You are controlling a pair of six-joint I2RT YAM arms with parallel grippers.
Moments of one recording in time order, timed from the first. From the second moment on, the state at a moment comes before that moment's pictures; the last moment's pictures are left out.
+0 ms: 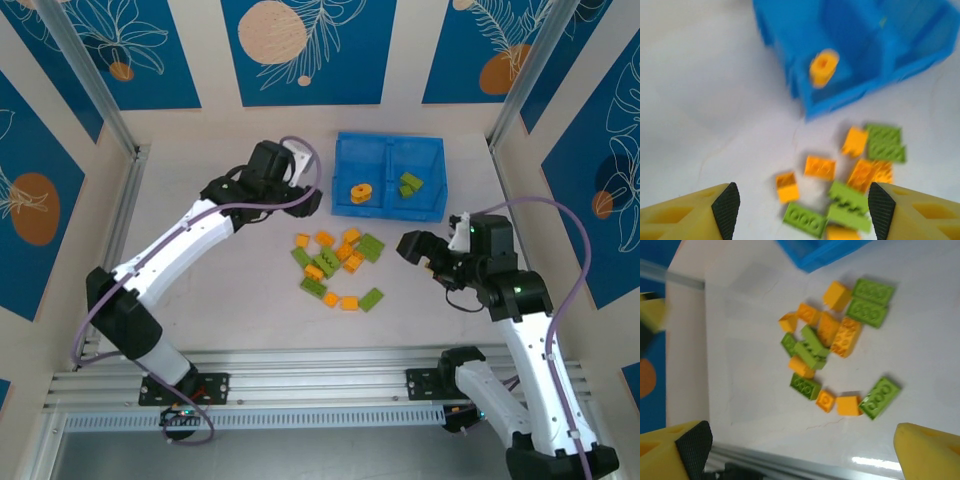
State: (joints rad) left arm -0.63 1.61 1.52 -0.68 -0.02 -0.10; right arm 0.19 0.76 0.97 -0.97 -0.43 0.71
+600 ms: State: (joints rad) left arm -0.55 1.98 1.43 -0.64 0.12 -0.05; right arm 0.43 0.91 0.97 -0.93 -0.32 0.74
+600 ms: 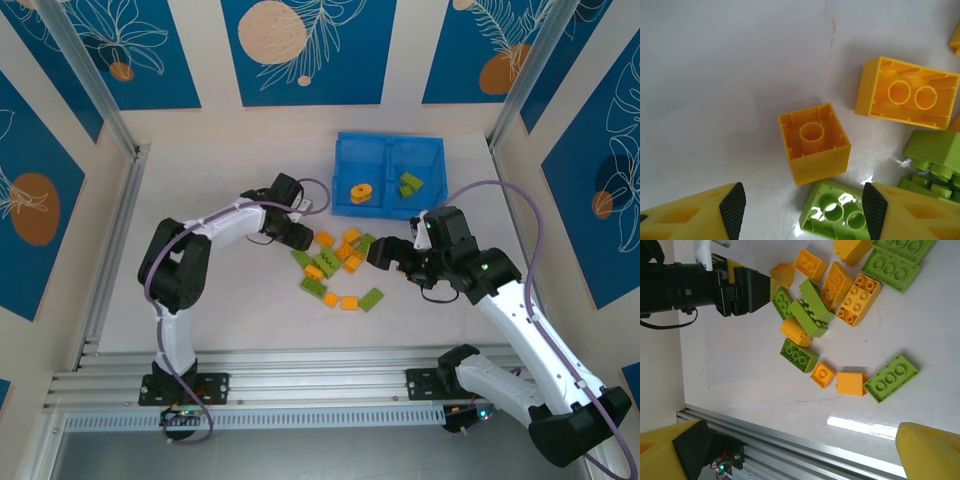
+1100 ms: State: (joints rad) left arm -0.55 2.08 1.47 -0.58 0.17 -0.05; right arm 0.43 0.91 0.95 -0.93 -0.30 0.75
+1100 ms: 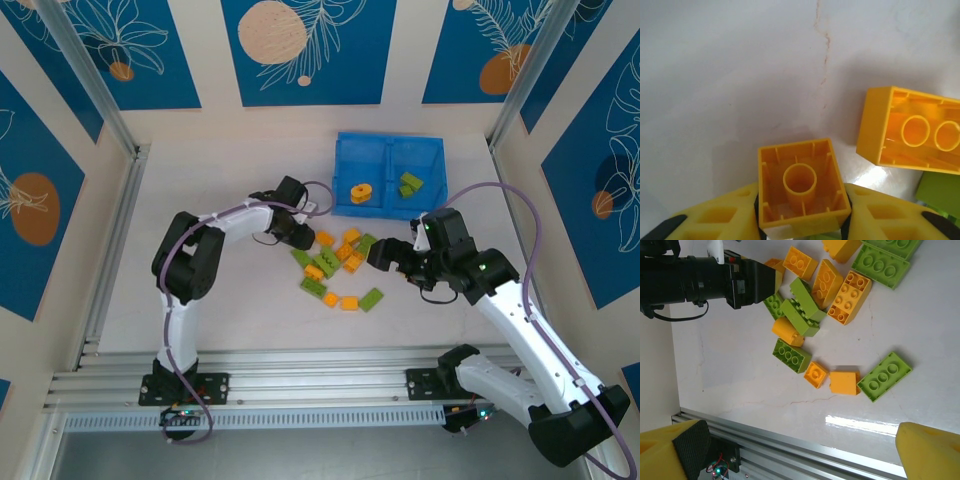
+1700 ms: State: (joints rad) left arm -0.71 1.77 1.65 -0.53 0.15 -0.11; right arm 0.43 0.91 0.95 -0.91 -0.28 0.78
